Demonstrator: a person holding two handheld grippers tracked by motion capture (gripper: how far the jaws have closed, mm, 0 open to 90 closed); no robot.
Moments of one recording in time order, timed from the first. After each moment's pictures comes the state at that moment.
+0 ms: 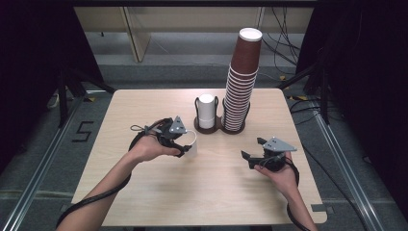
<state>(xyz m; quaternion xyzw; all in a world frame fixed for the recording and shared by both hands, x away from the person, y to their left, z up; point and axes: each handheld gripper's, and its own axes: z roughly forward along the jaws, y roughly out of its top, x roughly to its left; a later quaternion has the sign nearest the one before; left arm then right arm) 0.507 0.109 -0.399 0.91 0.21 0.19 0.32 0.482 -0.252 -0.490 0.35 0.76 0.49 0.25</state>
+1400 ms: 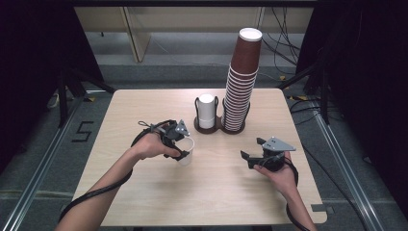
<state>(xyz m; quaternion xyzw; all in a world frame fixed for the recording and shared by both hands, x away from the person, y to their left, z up) 0.519 0.102 -0.411 0.94 0.19 0.14 0.24 0.483 -0.250 -0.492 0.36 0.75 0.49 0.25</state>
